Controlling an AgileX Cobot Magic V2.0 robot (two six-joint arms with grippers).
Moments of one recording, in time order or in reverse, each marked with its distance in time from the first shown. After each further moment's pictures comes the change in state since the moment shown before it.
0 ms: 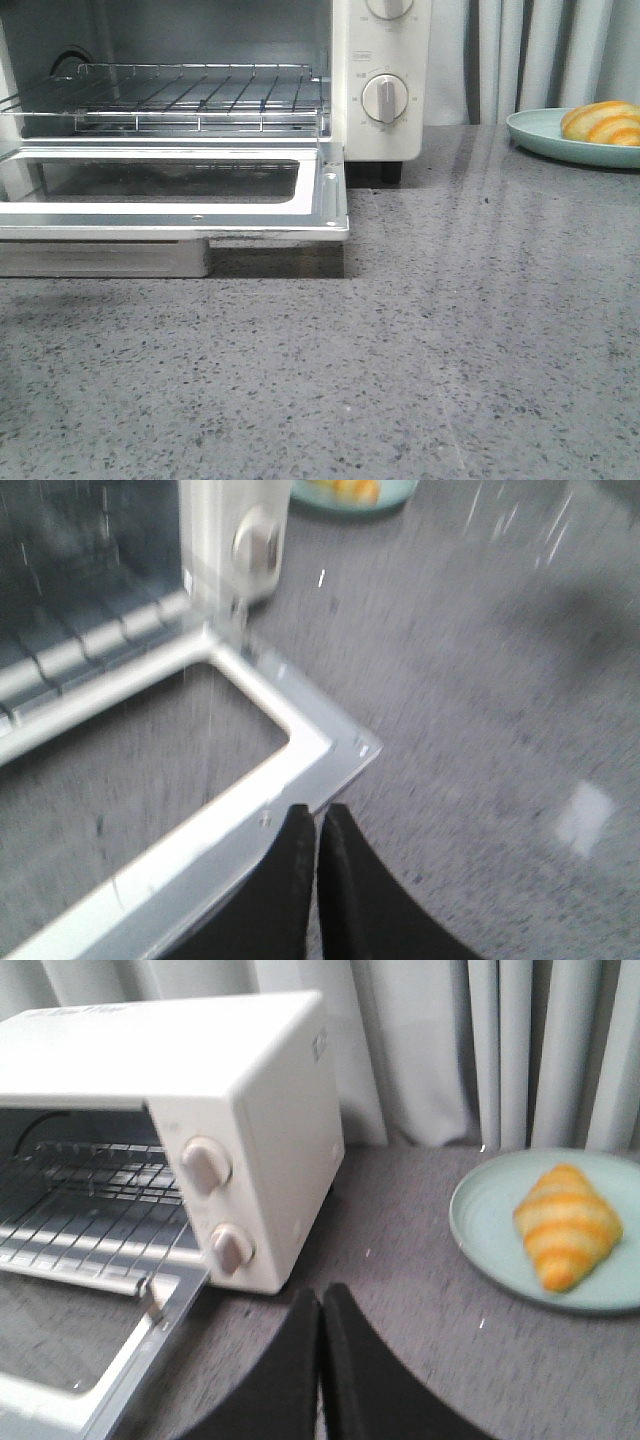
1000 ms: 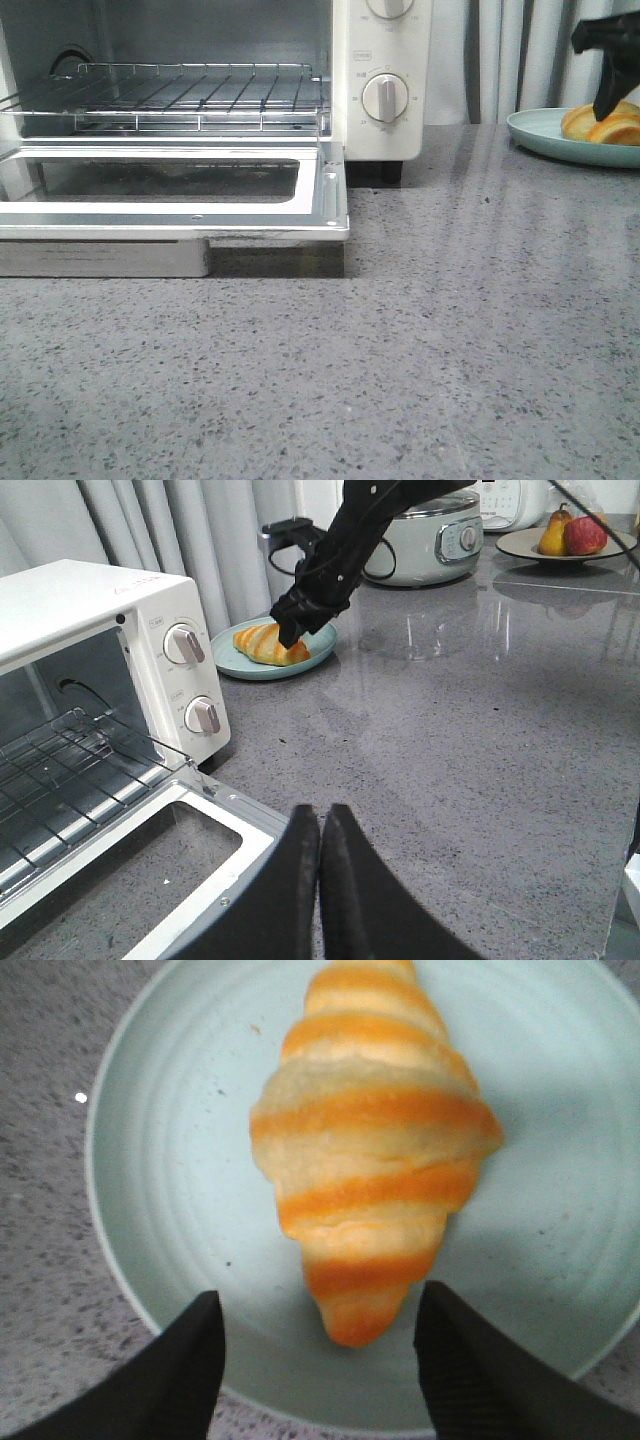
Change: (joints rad) left arm 0.000 -0.377 0.000 0.037 0.117 0.000; right arm -0.279 1.129 -0.602 -0.135 0.136 0.075
